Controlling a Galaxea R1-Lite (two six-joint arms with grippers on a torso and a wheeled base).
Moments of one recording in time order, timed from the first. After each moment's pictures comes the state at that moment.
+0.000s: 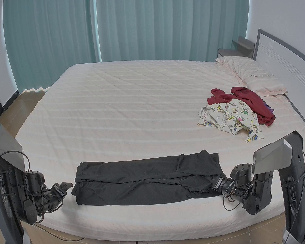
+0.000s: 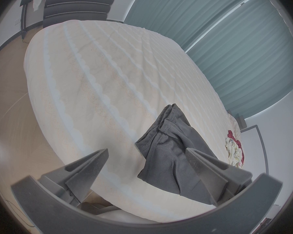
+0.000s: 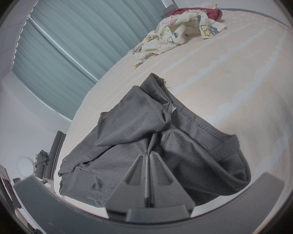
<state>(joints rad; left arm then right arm) 0.12 2.30 -0.02 -1.55 -0.12 -0.80 0.30 2.56 -0.49 -1.51 0.01 0.72</state>
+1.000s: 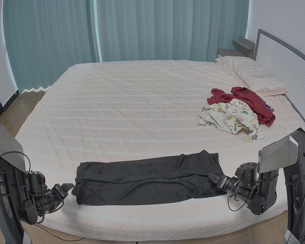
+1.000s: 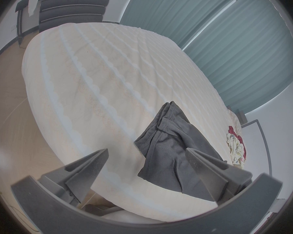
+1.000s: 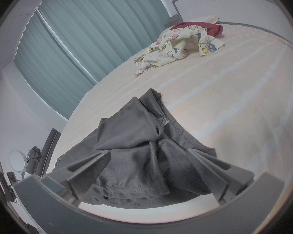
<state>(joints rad) 0.11 2.30 -0.02 -1.55 -0.12 -0.77 0.29 2.50 -0.42 -1.55 -0.06 0.64</state>
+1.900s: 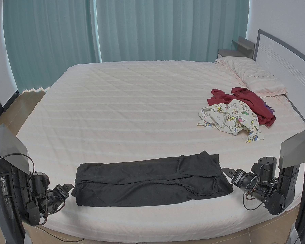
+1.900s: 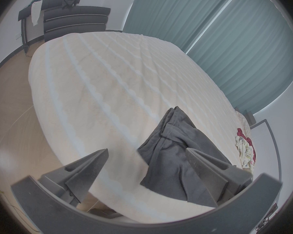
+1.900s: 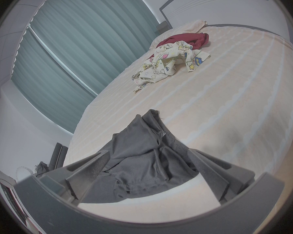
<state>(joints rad) 0.05 2.30 -0.02 -1.55 0.03 -0.77 0.25 2.26 -0.21 -1.55 -0.06 0.73</state>
